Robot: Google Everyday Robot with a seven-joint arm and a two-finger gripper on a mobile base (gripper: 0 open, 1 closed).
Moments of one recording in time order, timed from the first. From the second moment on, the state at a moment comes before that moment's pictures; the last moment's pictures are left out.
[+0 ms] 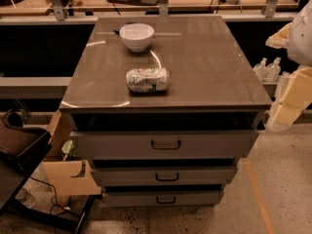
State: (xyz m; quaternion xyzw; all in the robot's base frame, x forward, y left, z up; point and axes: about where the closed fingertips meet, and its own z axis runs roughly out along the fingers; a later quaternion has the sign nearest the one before) arm 0.438 -0.214 0.986 -0.60 0.78 -0.05 0.17
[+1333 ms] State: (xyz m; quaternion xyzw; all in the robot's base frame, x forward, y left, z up) arm 0.509 -0.153 1.028 -0.68 0.71 -0.10 0.19
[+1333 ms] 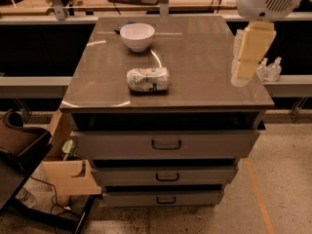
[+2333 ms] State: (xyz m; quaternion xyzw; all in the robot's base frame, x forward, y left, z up) arm 0.565 -0.055 0.993 -0.68 0.70 -0.17 0.14
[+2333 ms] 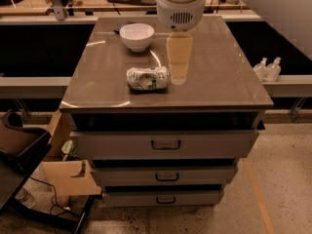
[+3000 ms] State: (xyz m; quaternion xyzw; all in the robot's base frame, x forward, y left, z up) arm 0.574 -0.016 0.972 -0.70 0.69 -0.15 0.14
